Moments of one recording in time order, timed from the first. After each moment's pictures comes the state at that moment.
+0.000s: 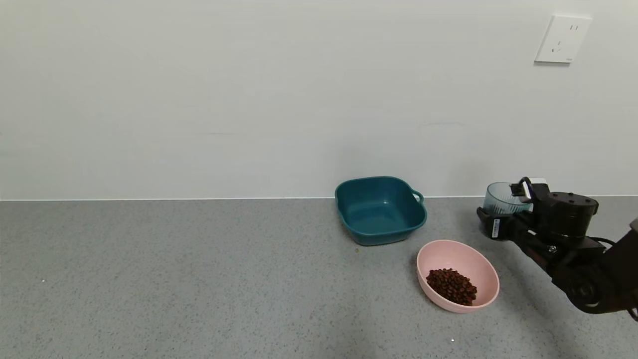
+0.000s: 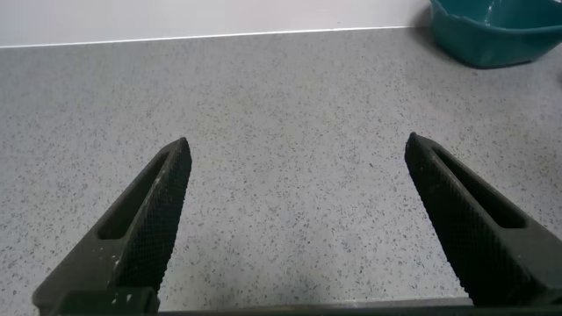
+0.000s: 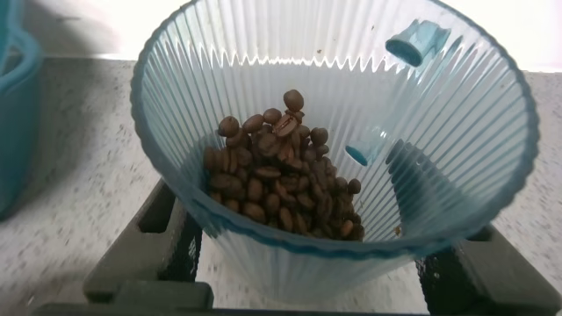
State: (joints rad) left arm 0.00 0.00 0.00 0.00 0.00 0.00; right arm 0.03 2.11 -0.73 -1.18 -0.16 -0.05
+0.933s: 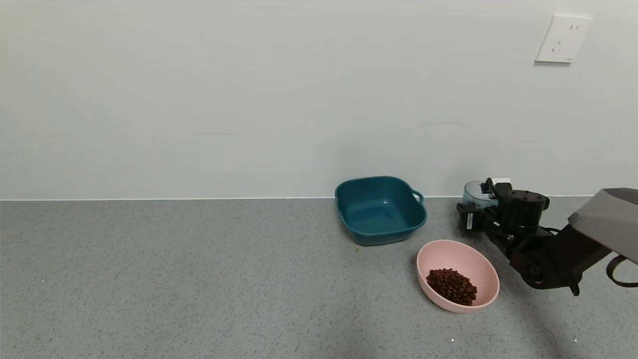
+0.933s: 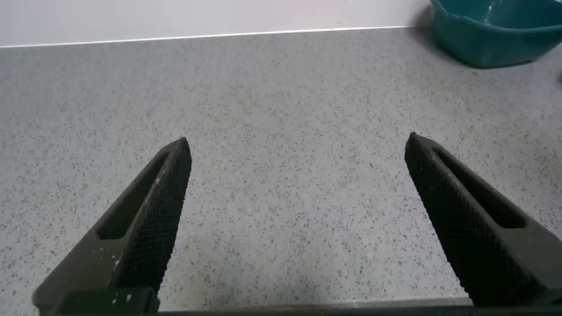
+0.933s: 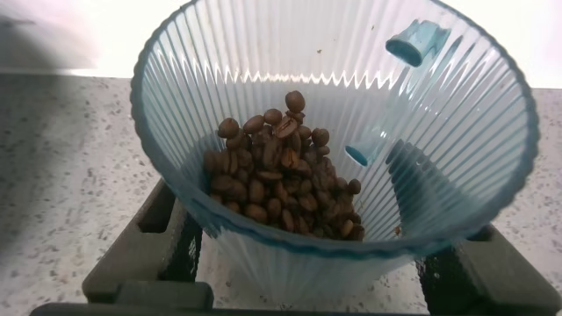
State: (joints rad) left arm 0.00 0.00 0.00 0.00 0.00 0.00; right arm 0.05 2.35 -1.04 -1.14 -0.18 -0.05
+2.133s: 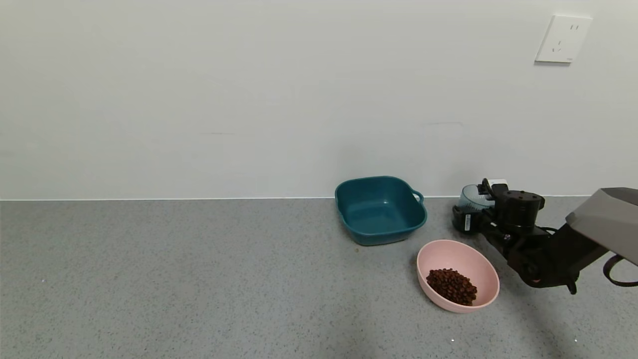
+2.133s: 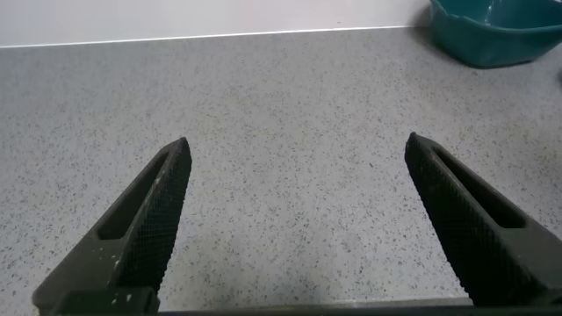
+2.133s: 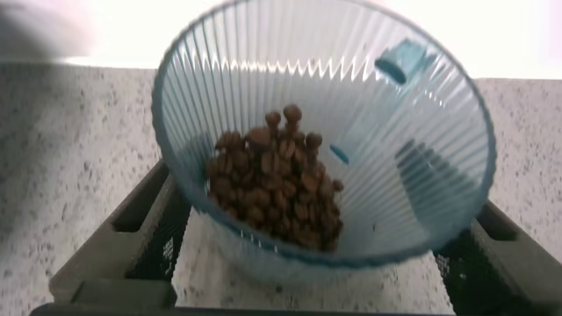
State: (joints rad) left arm 0.00 0.00 0.00 0.00 0.00 0.00; right arm 0.06 2.35 -1.05 -1.09 -0.19 -0.05
